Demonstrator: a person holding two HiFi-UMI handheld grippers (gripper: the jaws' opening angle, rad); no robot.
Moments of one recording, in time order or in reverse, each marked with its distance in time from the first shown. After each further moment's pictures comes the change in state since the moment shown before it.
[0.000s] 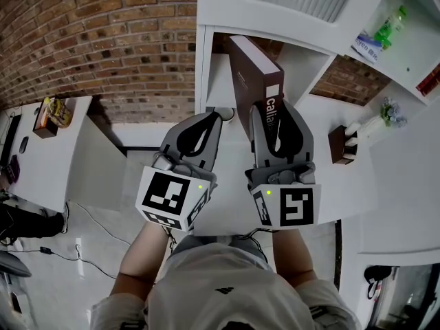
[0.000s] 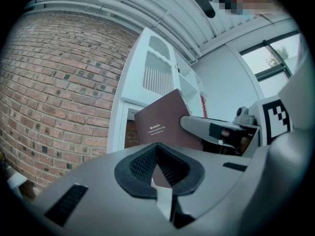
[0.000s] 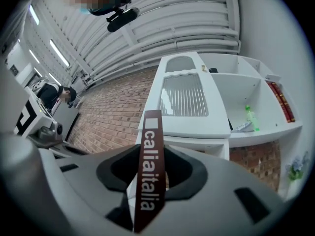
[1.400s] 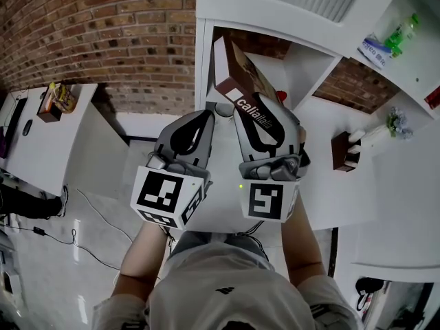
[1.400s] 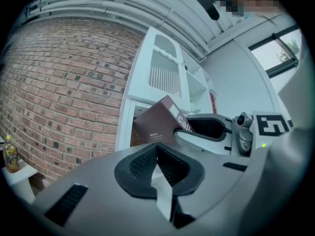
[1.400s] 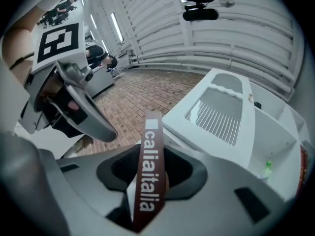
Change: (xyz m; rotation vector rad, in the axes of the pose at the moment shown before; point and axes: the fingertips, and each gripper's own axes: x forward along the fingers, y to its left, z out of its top) left arm -0.002 0.002 -0.009 -0.028 0.011 0.123; right arm 0.011 0.025 -0.032 -0.563 0.027 0.201
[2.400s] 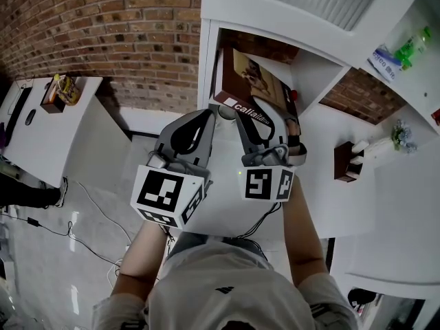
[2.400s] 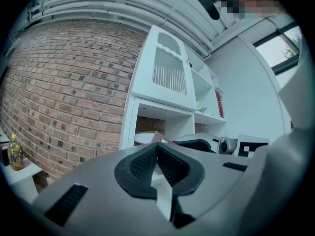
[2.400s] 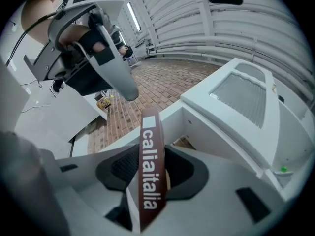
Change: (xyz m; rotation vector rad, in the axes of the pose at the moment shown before) left arm 0.010 0.007 -0.005 -0.008 0.005 0.061; right arm 0.029 0.029 -0.069 -0.152 0.102 0.139
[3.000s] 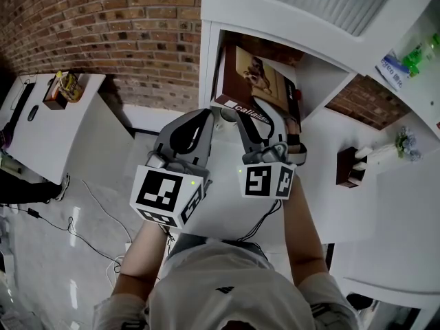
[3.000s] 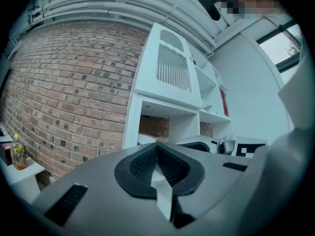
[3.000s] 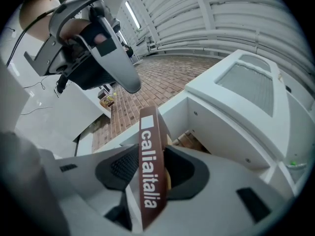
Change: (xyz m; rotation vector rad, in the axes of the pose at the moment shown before) left arm 0.011 0.008 -0.003 -0.002 0.011 0.040; right arm 0.018 0.006 -0.017 0.013 0.021 0.056
